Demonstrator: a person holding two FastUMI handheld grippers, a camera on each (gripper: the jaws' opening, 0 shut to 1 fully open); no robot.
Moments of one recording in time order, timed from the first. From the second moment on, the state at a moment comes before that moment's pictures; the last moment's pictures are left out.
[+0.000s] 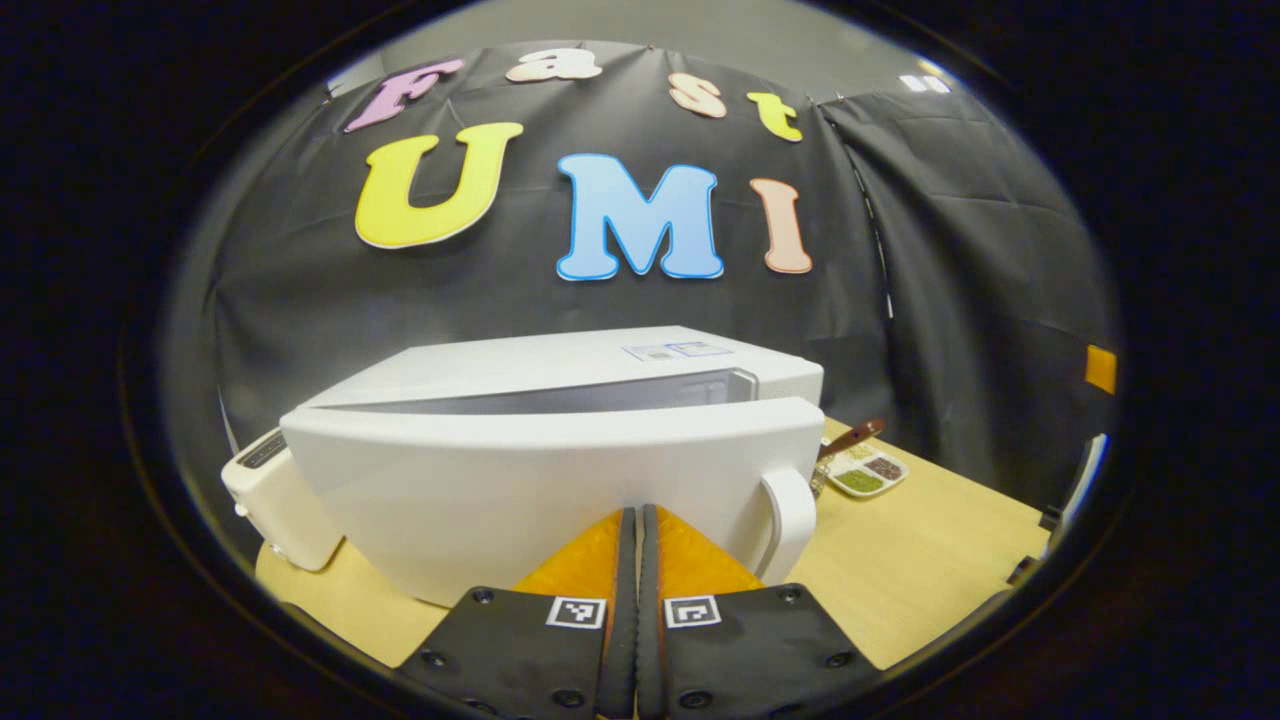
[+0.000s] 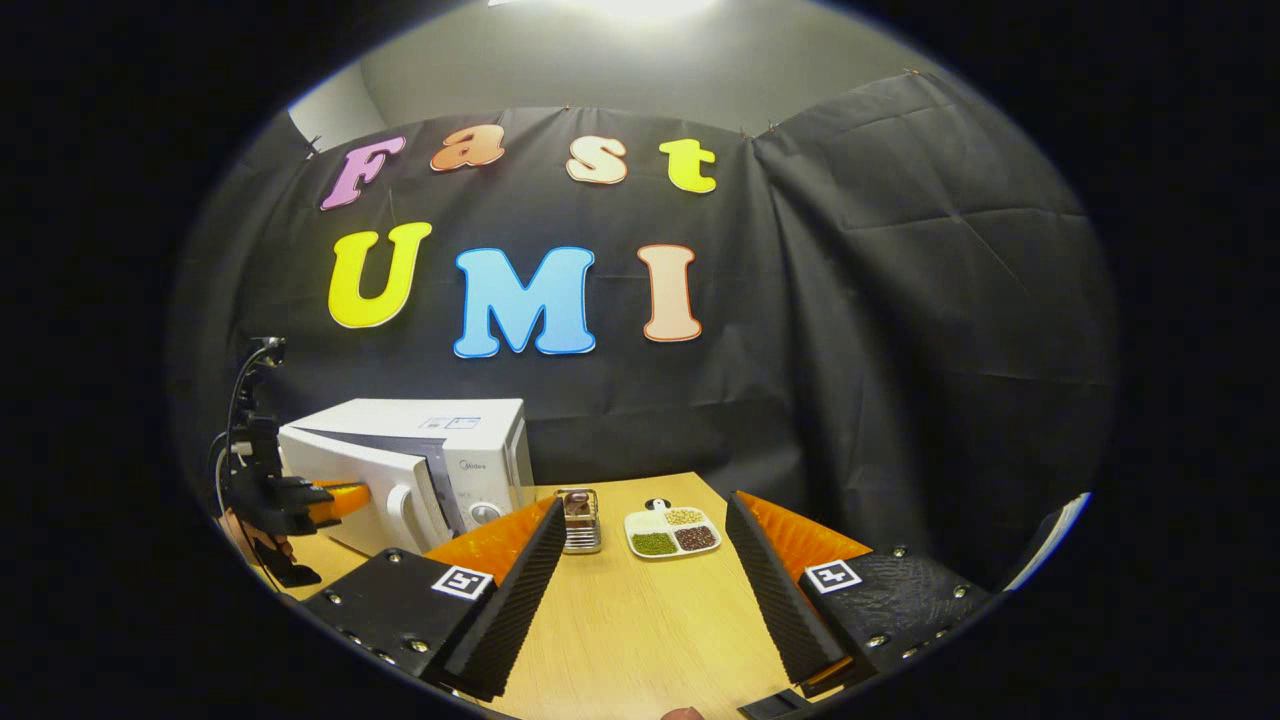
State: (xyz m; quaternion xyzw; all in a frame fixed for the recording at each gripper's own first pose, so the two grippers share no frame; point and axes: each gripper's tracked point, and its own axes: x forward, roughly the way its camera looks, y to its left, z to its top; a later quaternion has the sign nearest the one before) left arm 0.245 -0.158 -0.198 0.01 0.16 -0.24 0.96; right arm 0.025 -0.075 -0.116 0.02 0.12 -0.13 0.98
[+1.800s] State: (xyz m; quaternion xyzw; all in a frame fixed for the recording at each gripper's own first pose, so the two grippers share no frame) left arm 0.071 -0.090 -0.039 -0.01 0.06 -0.09 0.99; right arm -0.010 -0.054 -0.061 0.03 0.07 0.04 1.00
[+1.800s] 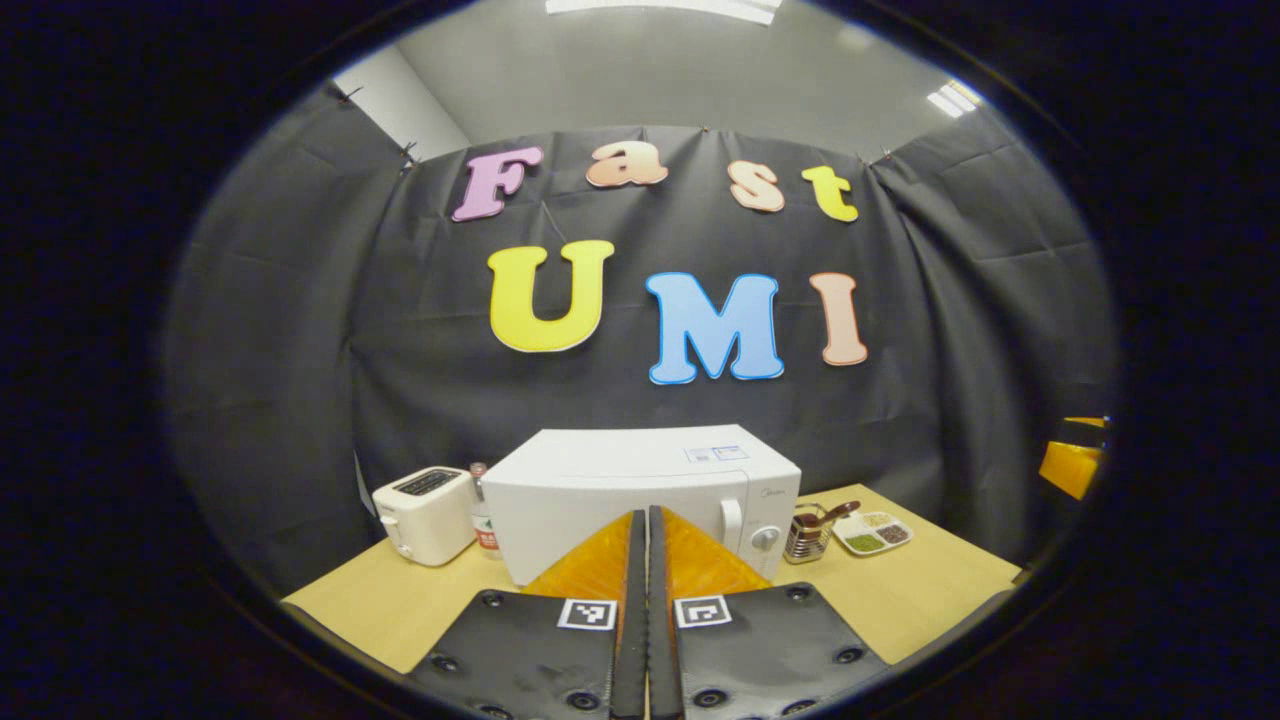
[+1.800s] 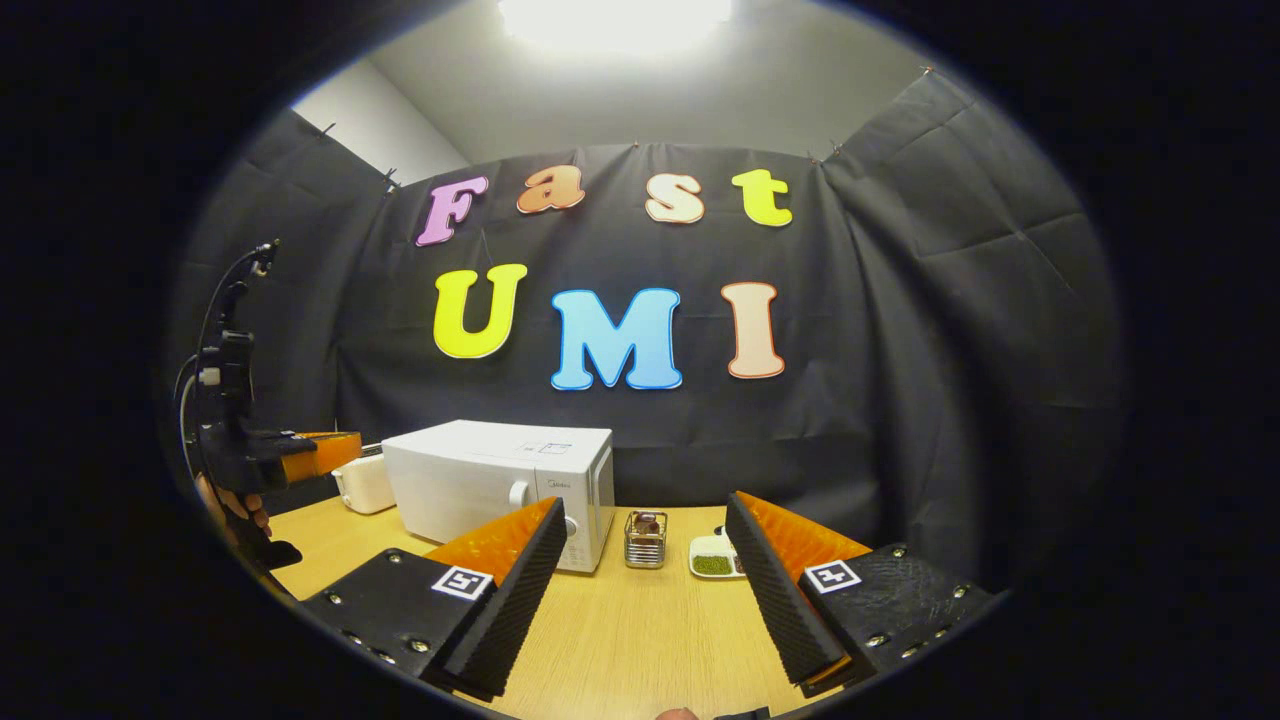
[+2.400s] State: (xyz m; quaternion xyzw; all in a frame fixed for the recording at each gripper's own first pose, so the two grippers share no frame) left arm -0.015 -0.033 -0.011 -0.01 0.04 -0.09 1.00; right arm -0.029 -0.018 -0.034 0.02 0.04 0.03 1.00
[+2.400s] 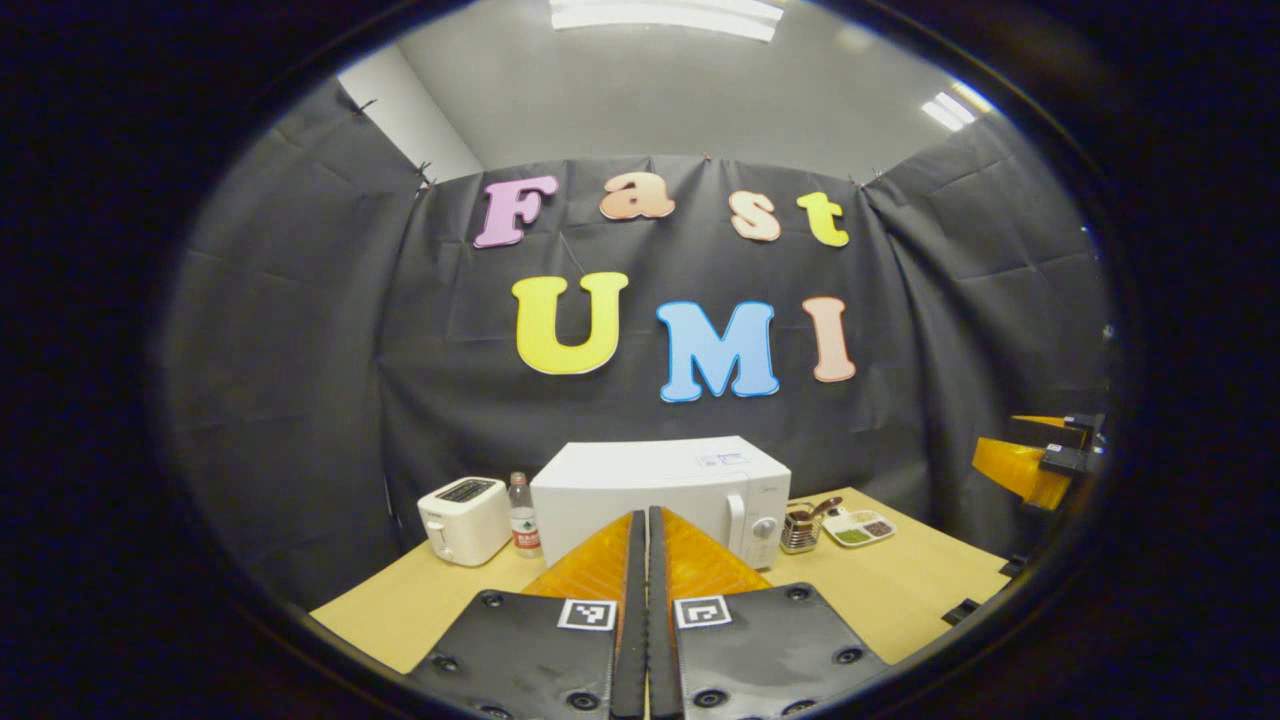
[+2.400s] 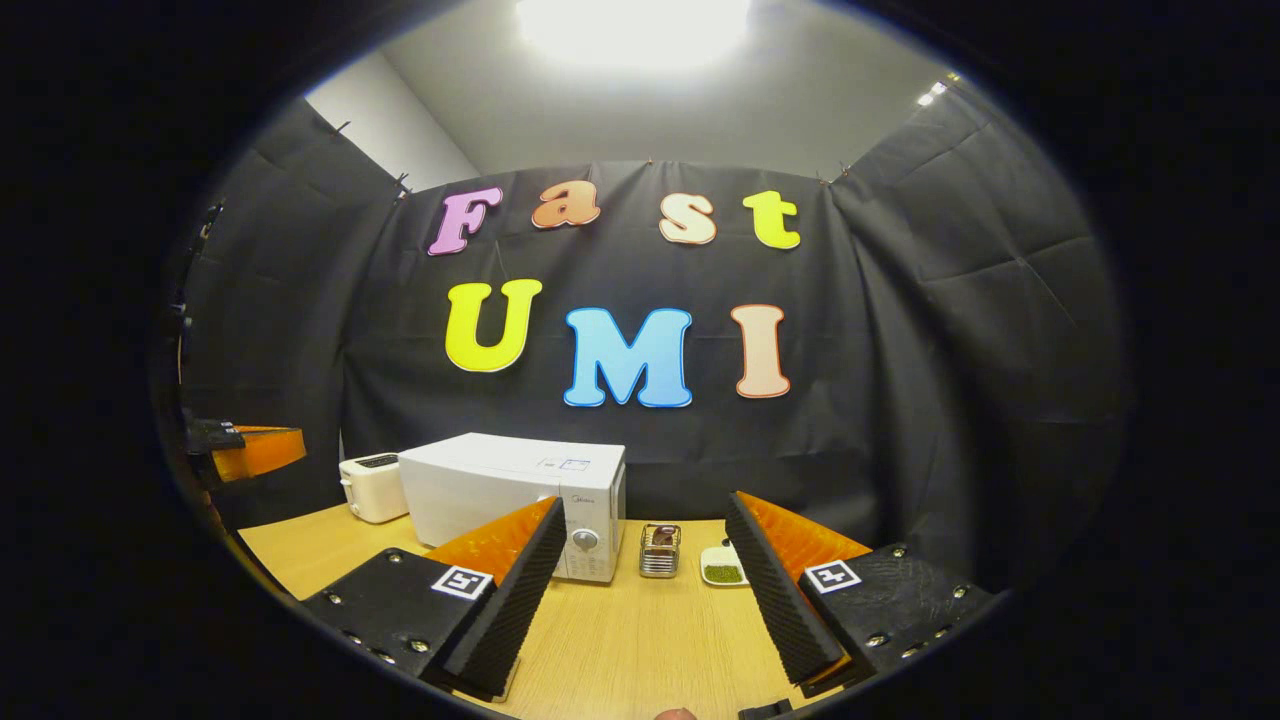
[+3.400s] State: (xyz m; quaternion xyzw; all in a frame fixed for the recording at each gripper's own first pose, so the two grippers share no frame) left arm -0.030 0.024 0.012 0.00 0.00 -0.05 1.00; right arm -0.021 0.002 -0.018 0.02 0.02 0.03 1.00
